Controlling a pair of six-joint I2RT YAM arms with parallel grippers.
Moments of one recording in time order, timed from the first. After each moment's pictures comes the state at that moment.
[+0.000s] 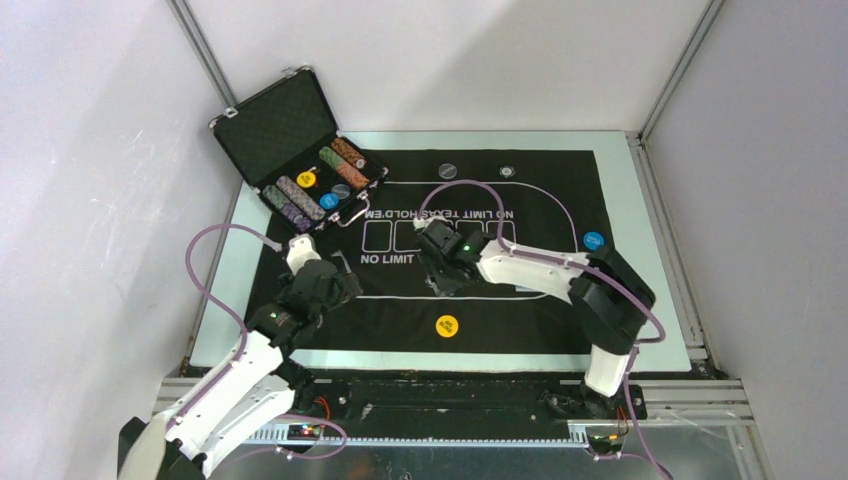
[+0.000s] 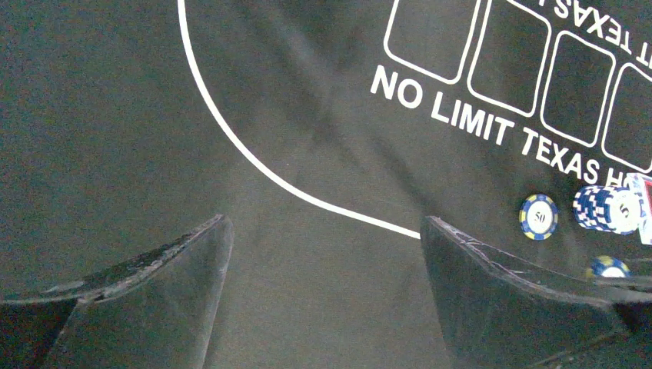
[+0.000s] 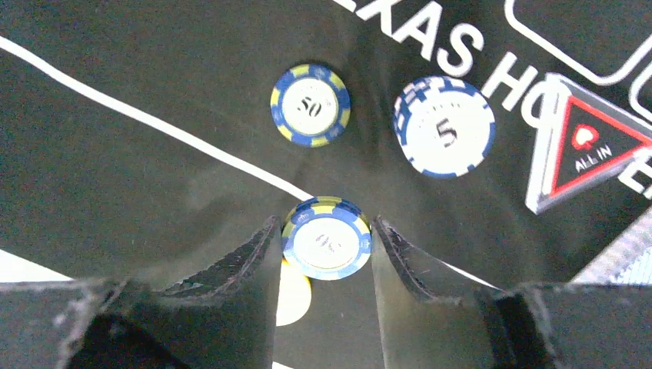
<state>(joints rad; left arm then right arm) -0.51 0.70 0.45 -0.48 -0.46 -0.73 0.93 1.83 1.25 -0.54 0.17 0.41</state>
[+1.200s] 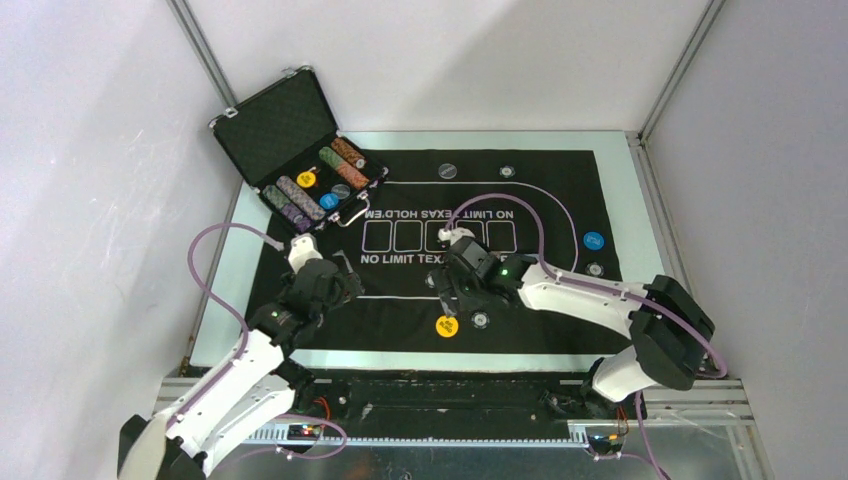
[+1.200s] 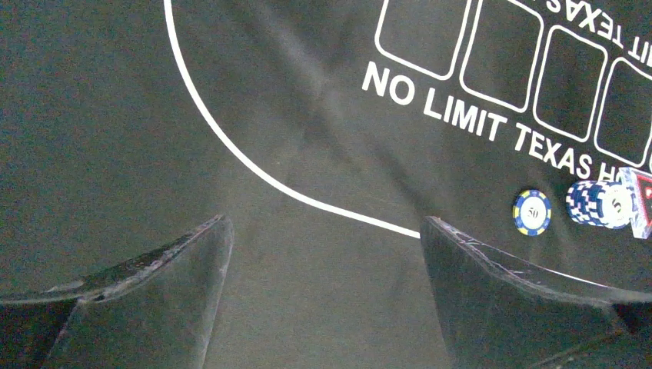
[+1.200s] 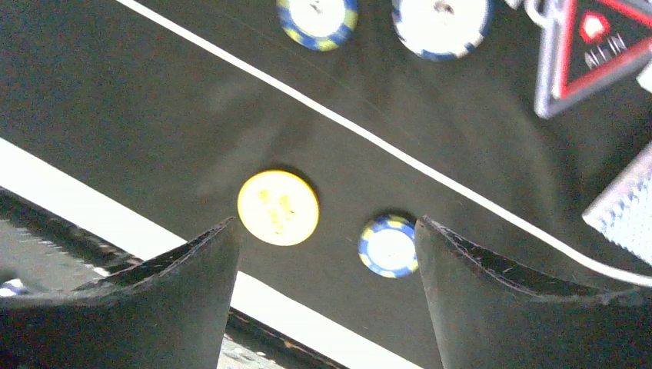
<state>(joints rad) -0.51 0.72 0.45 -0.47 -0.44 -0.73 0.95 1.49 0.94 -0.48 0.16 0.50</state>
